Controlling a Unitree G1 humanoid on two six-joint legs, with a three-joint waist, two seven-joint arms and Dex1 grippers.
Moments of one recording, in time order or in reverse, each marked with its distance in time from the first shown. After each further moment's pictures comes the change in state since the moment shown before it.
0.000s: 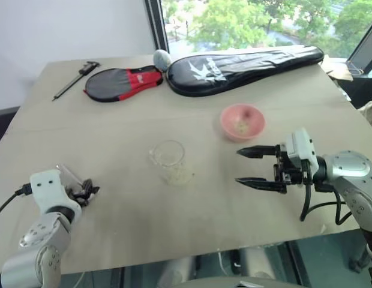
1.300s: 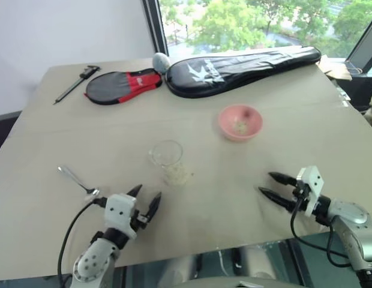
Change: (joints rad) left arm 0.293 -0.148 -0.446 0.022 0.300 -0.820 -0.417; right arm 0.390 0.167 -0.096 0.329 -0.224 -0.304 -0.138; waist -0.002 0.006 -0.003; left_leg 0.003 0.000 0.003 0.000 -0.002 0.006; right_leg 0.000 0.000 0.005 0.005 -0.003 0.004
